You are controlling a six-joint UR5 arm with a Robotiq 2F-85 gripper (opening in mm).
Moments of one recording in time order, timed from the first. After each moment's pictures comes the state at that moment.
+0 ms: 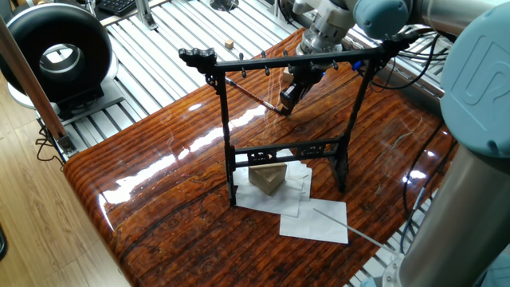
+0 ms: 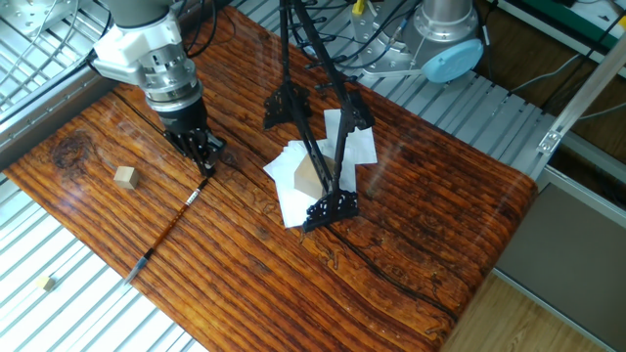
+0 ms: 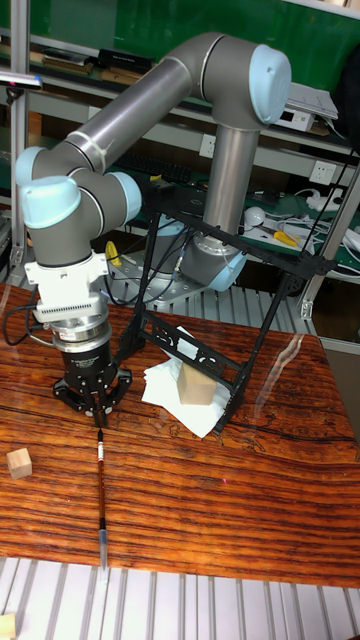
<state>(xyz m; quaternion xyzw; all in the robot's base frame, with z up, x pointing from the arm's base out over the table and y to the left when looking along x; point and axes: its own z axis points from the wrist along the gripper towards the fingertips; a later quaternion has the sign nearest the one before) 0.550 -0.079 0.012 -0.07 0.98 0.15 0.07</state>
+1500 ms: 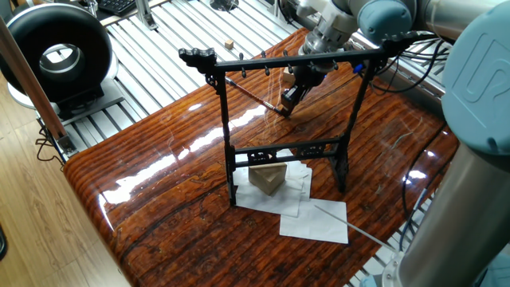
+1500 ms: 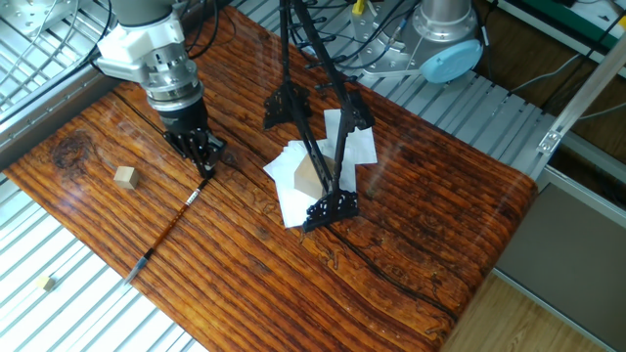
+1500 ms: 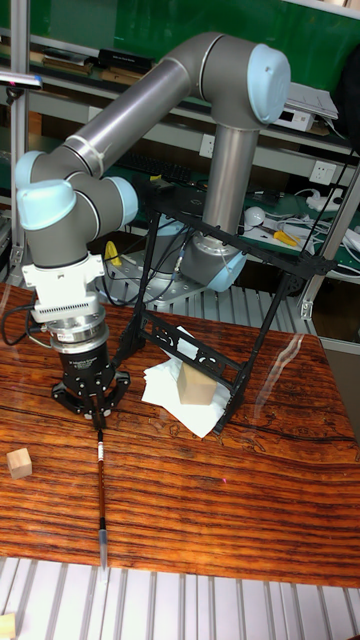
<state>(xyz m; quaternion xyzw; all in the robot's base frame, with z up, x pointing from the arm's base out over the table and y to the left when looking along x) 0.552 -0.081 0.005 -0.08 0.98 0.15 0.09</state>
